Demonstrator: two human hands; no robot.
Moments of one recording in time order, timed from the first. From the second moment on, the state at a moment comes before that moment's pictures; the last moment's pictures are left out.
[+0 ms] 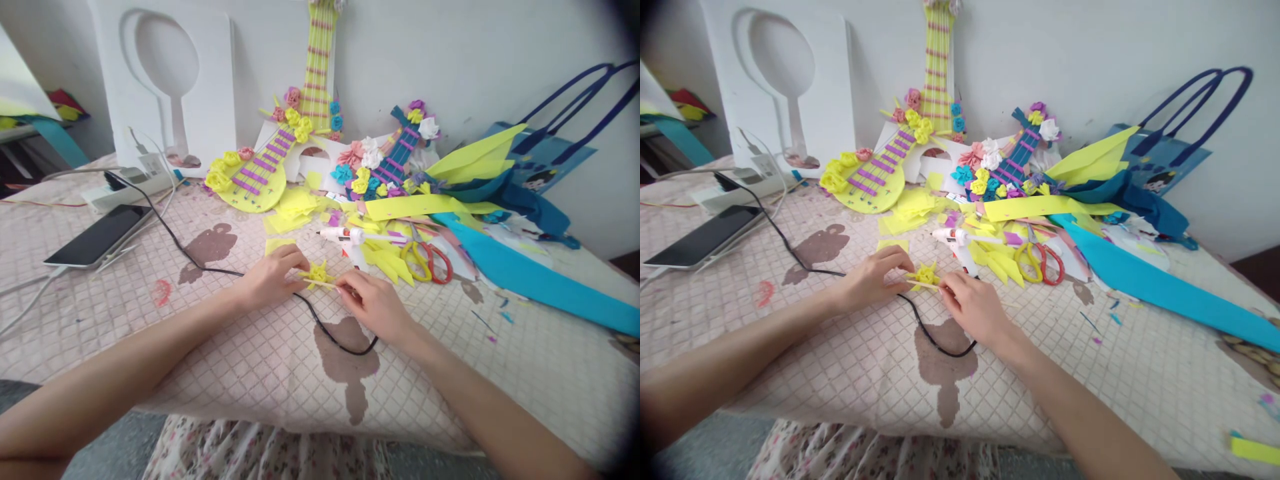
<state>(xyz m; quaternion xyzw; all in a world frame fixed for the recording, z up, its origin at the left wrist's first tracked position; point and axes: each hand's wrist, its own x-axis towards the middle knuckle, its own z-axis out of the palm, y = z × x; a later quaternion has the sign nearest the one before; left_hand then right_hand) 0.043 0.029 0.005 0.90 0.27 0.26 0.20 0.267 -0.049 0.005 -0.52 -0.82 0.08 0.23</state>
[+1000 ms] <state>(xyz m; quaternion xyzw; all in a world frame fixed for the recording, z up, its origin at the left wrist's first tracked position) 0.048 0.026 -0.006 0.89 0.32 0.27 0.18 0.268 -0.054 0.013 -0.52 -0.84 -0.05 0.13</state>
